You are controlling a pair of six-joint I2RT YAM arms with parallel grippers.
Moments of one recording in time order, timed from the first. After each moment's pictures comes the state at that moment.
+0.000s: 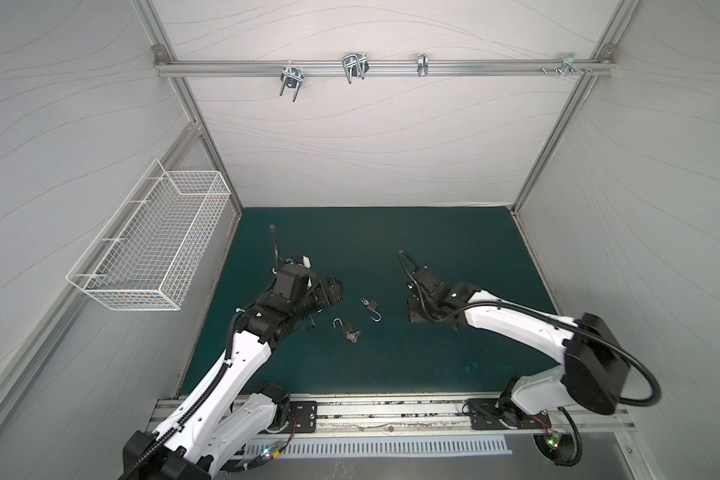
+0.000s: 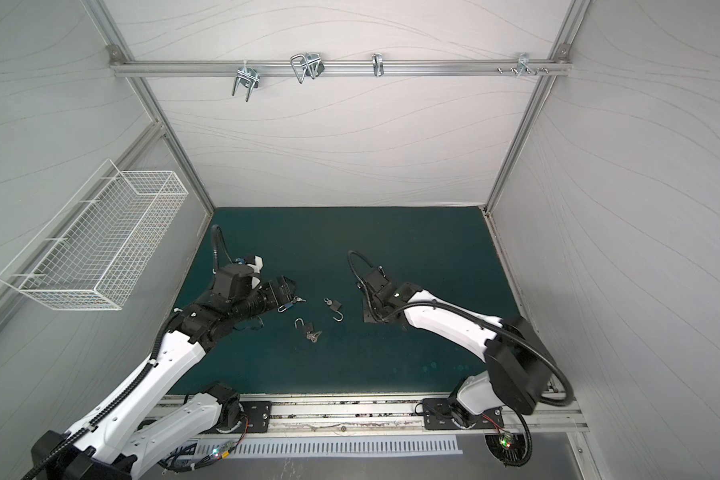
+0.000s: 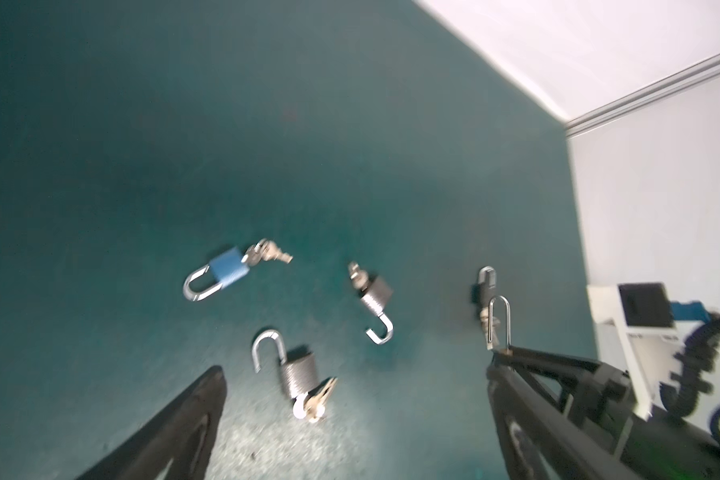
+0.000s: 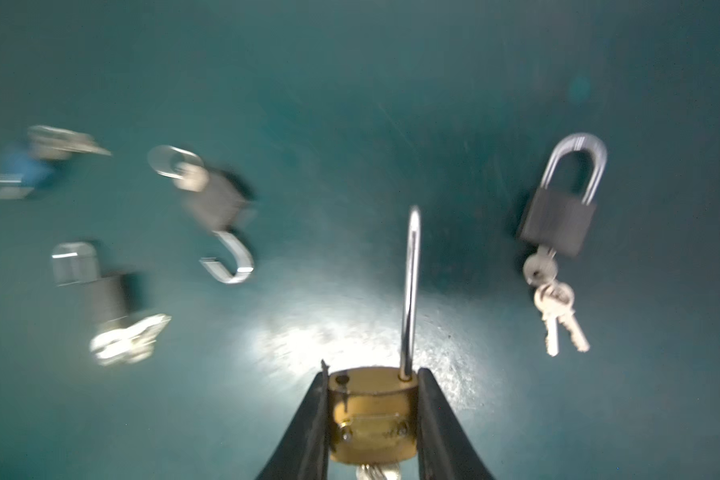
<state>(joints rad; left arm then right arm) -0.37 0.91 0.82 -0.59 0.09 -0.69 0.86 1.37 0.97 -0.62 0.13 0.62</state>
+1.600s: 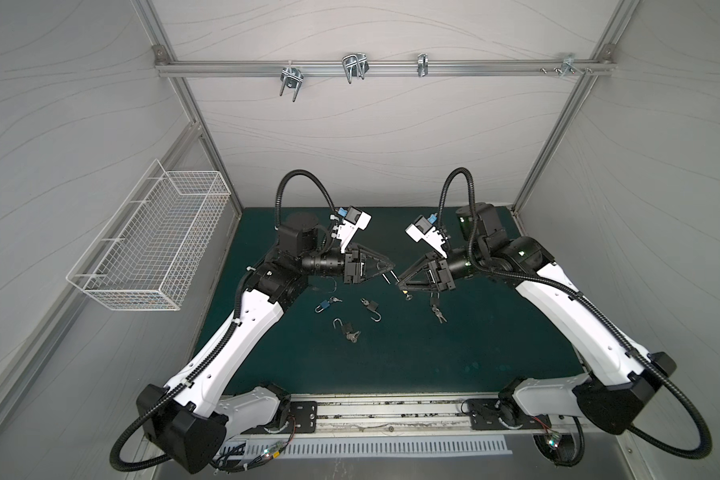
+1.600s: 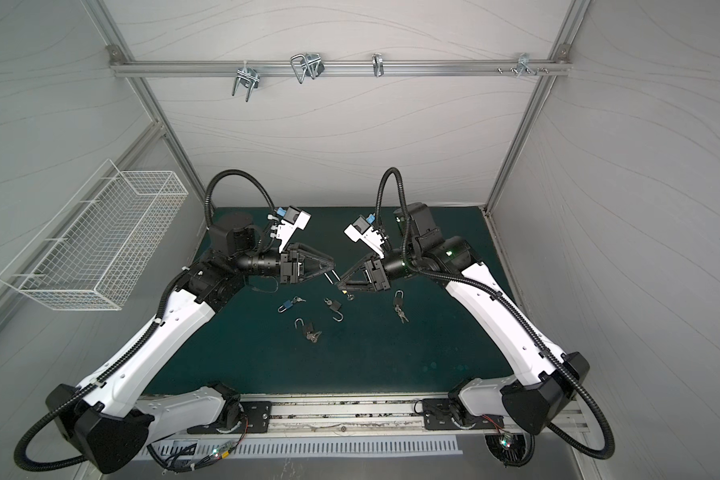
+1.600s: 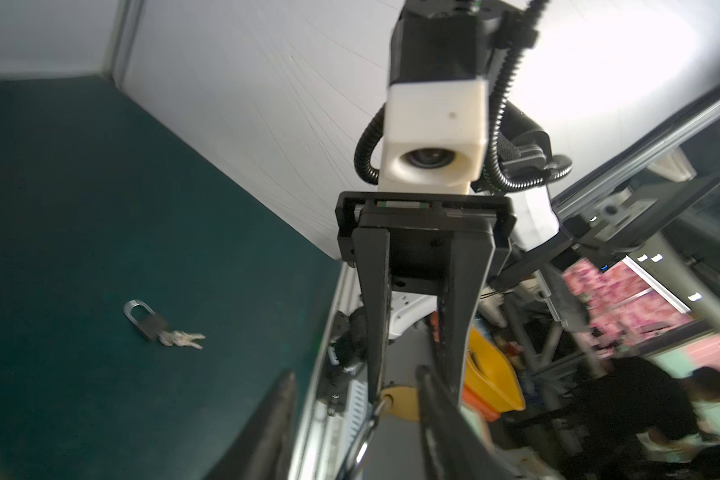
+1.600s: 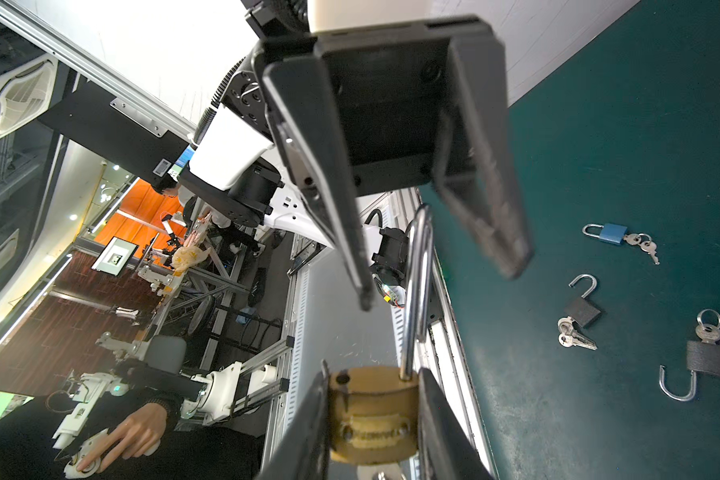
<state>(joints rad) -0.45 1.18 1.20 -0.30 1.05 -0.46 0.63 1.33 1.50 -0.86 -1.12 0.11</state>
